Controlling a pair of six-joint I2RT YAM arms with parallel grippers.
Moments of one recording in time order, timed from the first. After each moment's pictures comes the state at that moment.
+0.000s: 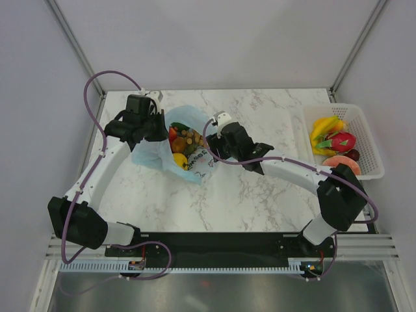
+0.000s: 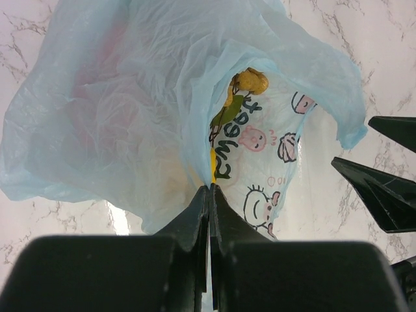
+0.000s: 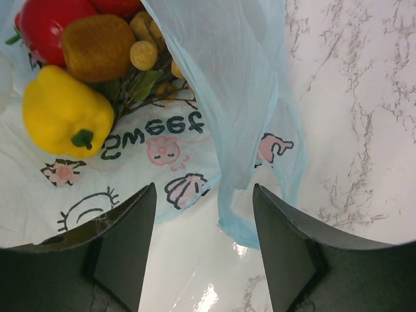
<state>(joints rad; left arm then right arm) -0.27 1.37 1.31 -0.71 0.11 -0.25 0.77 1.59 1.11 -0.08 0.16 0.15</state>
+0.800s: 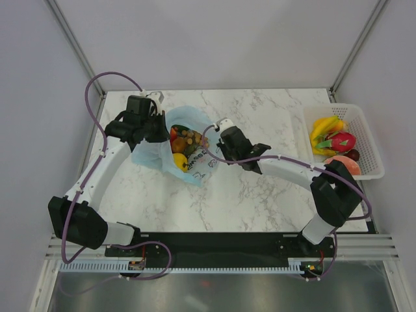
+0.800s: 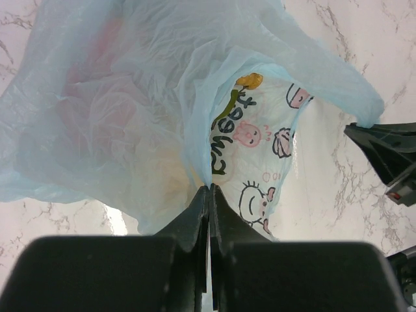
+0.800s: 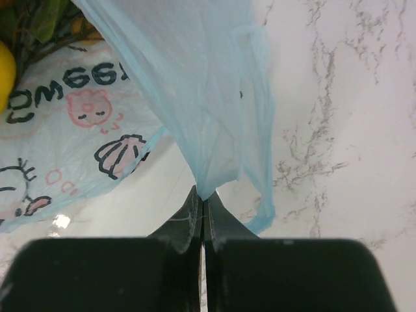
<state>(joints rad) -0.27 1.36 1.30 -0.71 0.13 -0.25 0.76 1.67 1.09 -0.17 0.28 0.10</state>
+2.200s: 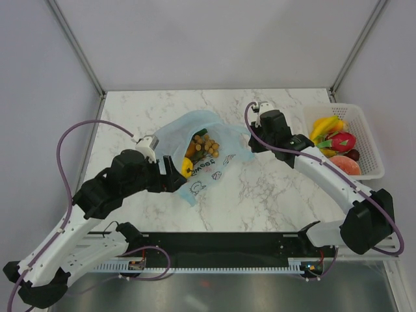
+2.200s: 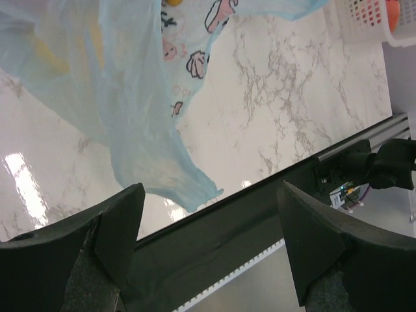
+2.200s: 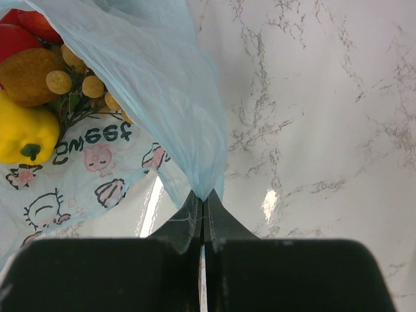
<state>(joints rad) -0.70 0.74 1.01 -0.85 0.00 -0.61 0.50 1.35 1.10 -0.43 0.06 0.25</state>
